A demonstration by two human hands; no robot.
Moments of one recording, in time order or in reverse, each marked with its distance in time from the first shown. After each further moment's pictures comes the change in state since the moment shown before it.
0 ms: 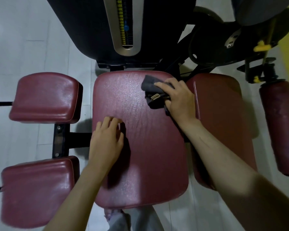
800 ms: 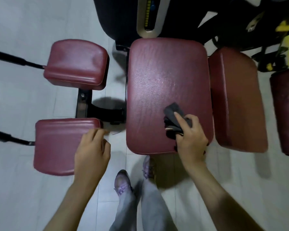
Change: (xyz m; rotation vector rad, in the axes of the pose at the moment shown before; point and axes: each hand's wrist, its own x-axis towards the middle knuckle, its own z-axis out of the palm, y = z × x) left_hand -0.205 -0.120 -0.041 -0.082 0.111 -0.170; right_hand -0.240 -0.153 0.007 0.004 0.036 0.259
